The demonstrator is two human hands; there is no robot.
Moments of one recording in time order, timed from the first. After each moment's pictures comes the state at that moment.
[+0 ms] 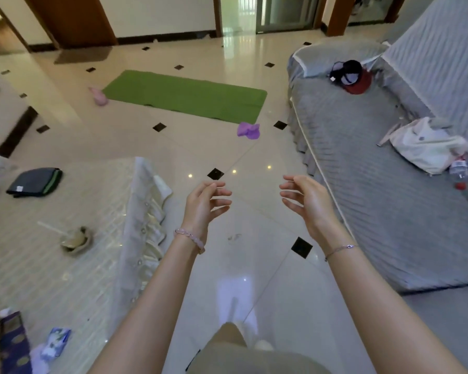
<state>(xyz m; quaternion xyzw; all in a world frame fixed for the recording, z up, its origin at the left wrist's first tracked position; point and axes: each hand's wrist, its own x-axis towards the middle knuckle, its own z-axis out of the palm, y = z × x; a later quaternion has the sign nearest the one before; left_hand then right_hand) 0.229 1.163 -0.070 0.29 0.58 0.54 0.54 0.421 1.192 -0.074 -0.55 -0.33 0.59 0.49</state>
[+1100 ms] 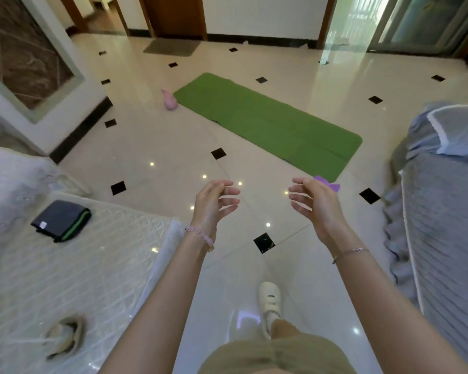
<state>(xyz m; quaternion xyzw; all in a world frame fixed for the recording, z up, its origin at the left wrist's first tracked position) 0.004 1.666 -0.091 0.17 0.62 0.62 0.45 0.178 1.757 -0.102 -0.50 -0.42 0.66 0.37</state>
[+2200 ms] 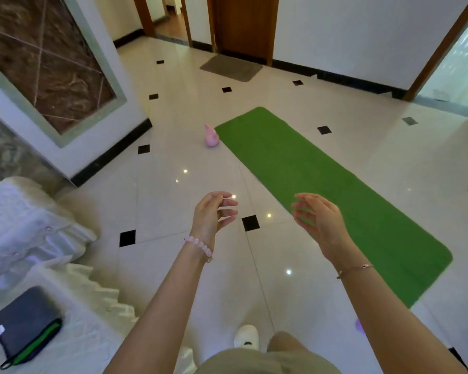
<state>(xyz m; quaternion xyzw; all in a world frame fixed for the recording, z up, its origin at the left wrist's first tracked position) -0.351 2.109 -0.088 0.06 0.64 0.67 0.37 -0.194 2.245 -0.096 -0.45 -0.48 0.71 0.25</state>
